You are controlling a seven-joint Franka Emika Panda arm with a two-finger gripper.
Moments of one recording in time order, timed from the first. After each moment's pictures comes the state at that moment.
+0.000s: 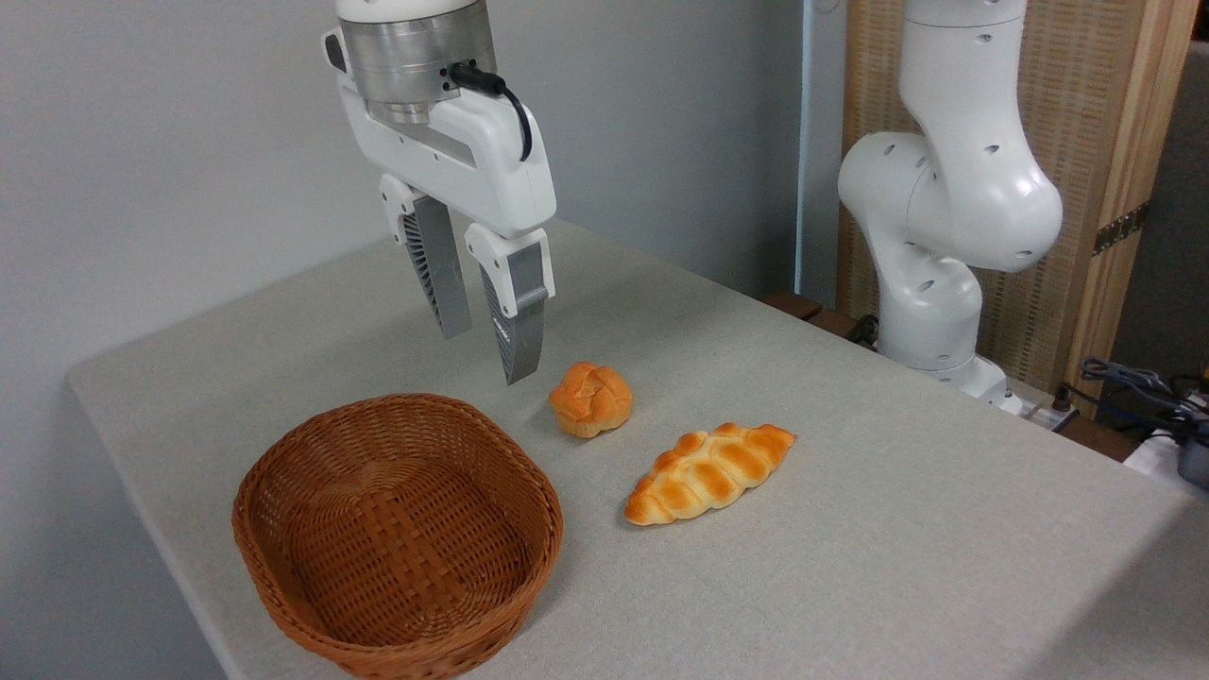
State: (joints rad) arm -0.10 0.00 0.06 -1.63 -0.04 1.63 0.75
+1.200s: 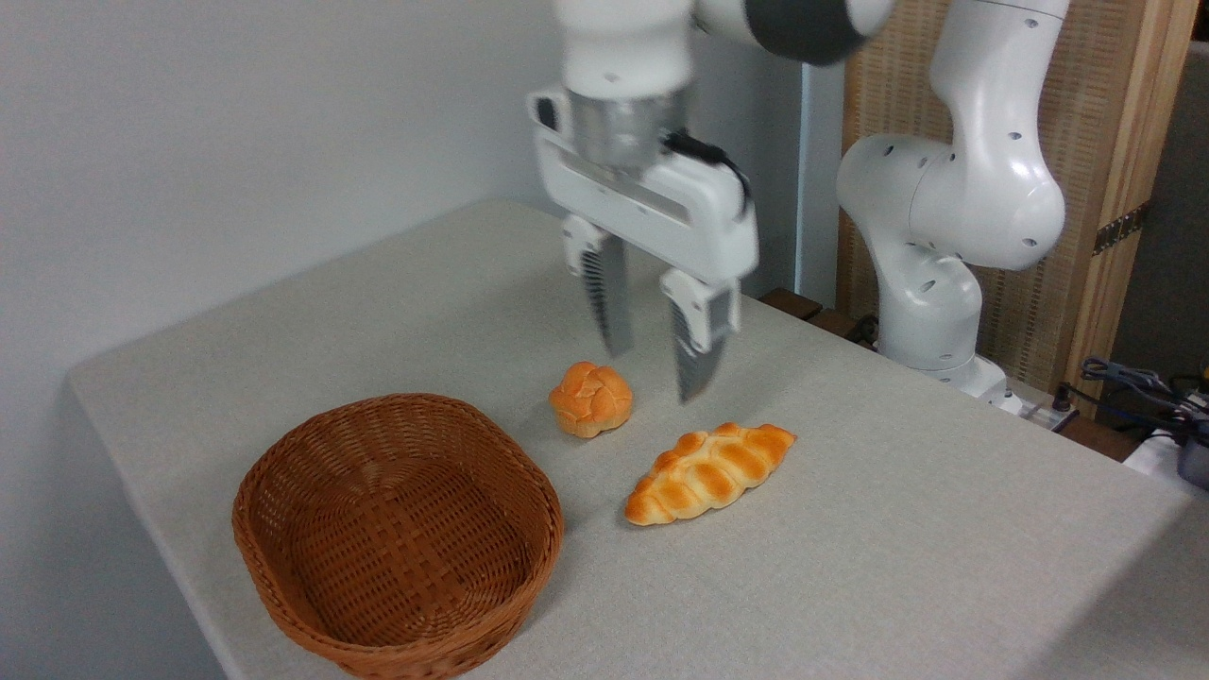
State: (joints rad) arm -0.03 -0.42 0.10 -2.25 -0.04 1.81 0.86
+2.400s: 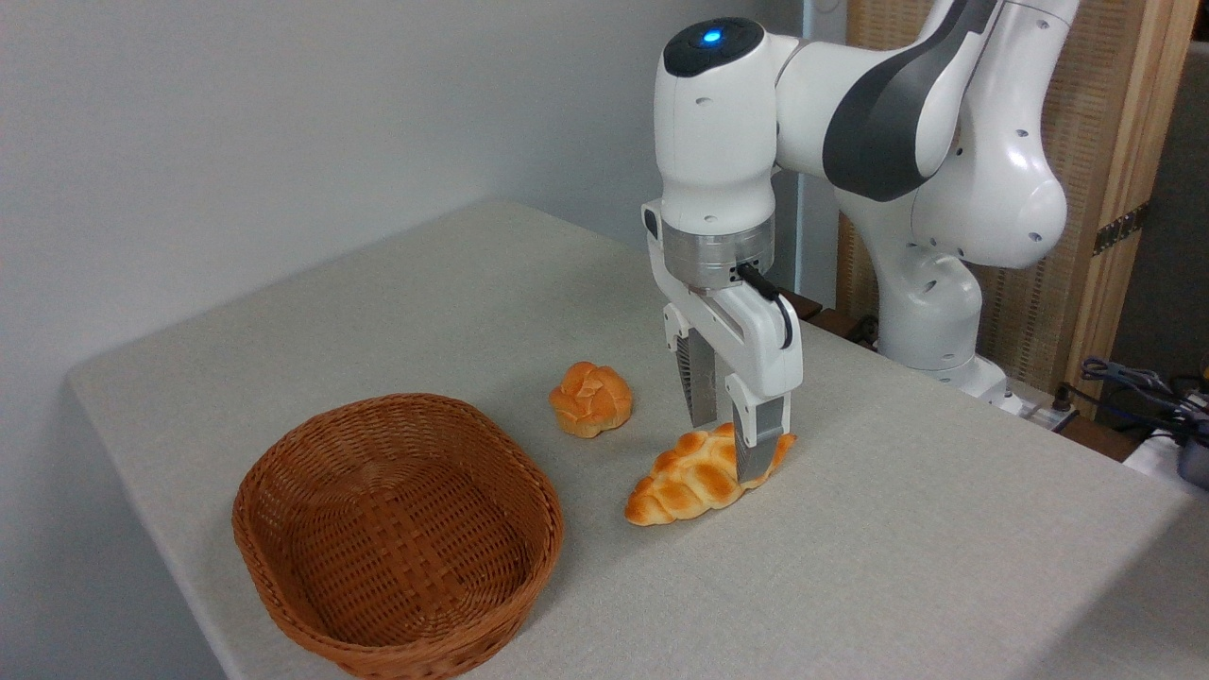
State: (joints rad) arm 0.01 -0.53 0.09 -2.61 0.00 2.06 1.17
